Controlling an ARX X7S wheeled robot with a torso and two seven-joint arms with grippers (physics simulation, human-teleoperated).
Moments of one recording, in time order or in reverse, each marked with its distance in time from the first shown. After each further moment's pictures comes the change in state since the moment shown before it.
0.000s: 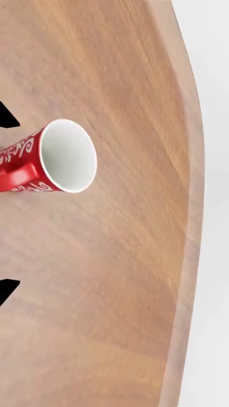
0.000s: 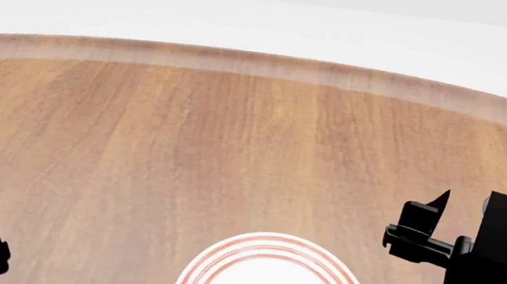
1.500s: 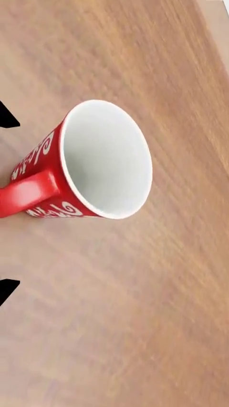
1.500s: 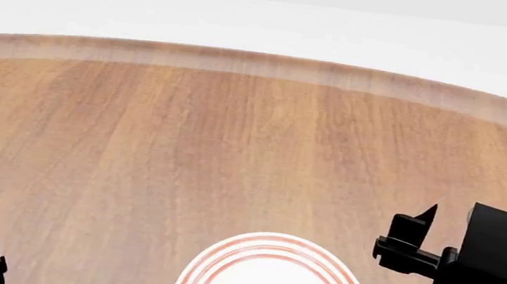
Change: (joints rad) left arm -0.244 -0.061 0.010 -0.733 0.007 0.303 0.029; right arm -0.009 -0.003 -0.031 0.104 0.012 -0.074 0.011
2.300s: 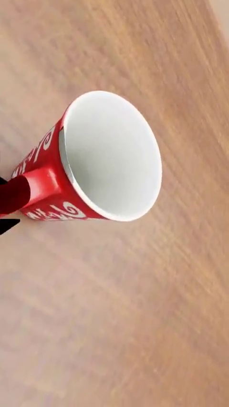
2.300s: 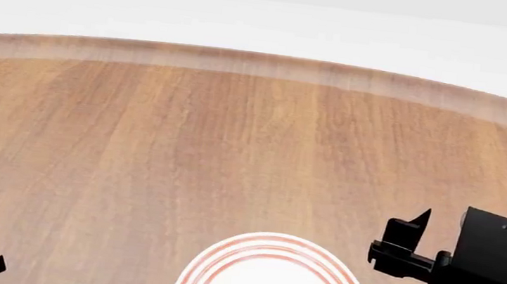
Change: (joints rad) left arm -0.067 -0.009 -0.002 -0.168 -0.010 0.085 0.006; right arm -0.007 0.000 -0.015 0.017 0.012 -0.014 0.007
